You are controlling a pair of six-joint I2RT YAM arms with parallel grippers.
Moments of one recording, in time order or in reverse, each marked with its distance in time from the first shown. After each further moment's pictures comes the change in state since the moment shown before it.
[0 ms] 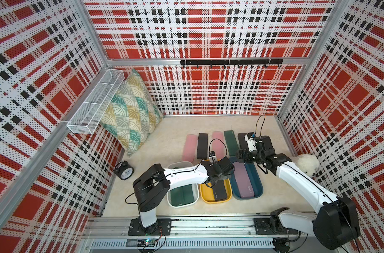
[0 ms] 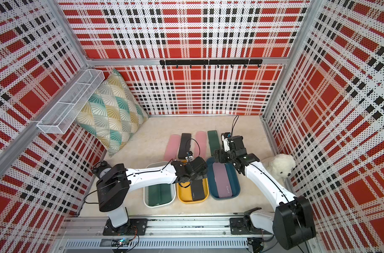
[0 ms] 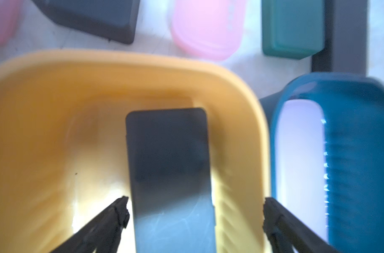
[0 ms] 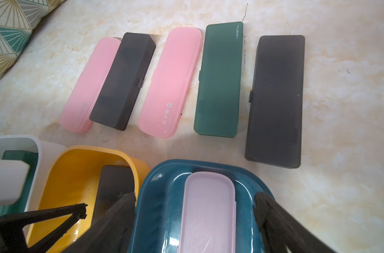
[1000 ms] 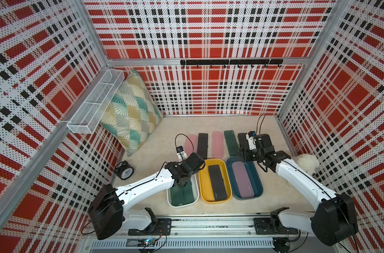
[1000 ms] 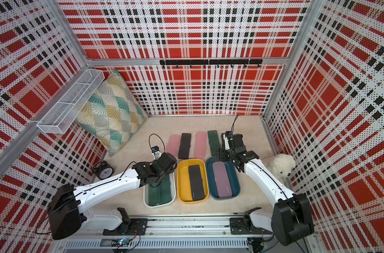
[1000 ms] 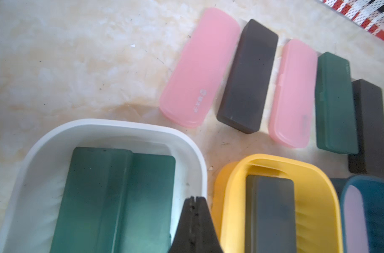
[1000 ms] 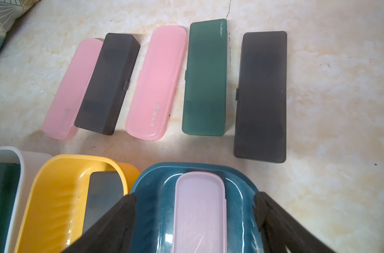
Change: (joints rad) left arm 0.232 -0.488 -0.374 -0.064 -0.159 0.049; right arm -0.006 0.030 0.052 -0.051 0.053 0.027
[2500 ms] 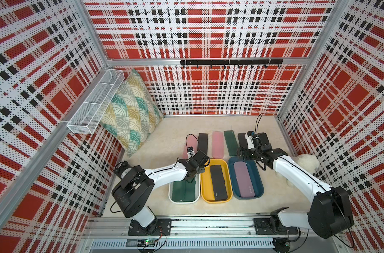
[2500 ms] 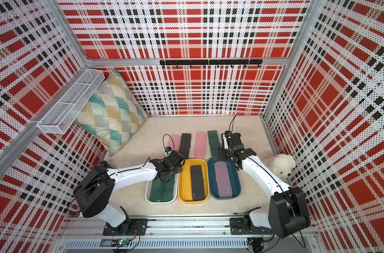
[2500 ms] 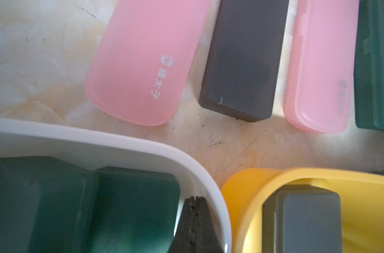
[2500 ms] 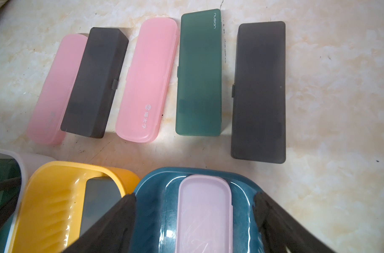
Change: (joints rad) left arm 0.042 0.296 0.043 0.231 0.151 0.140; right arm 0.000 0.067 0.030 -0.011 0.020 0.015
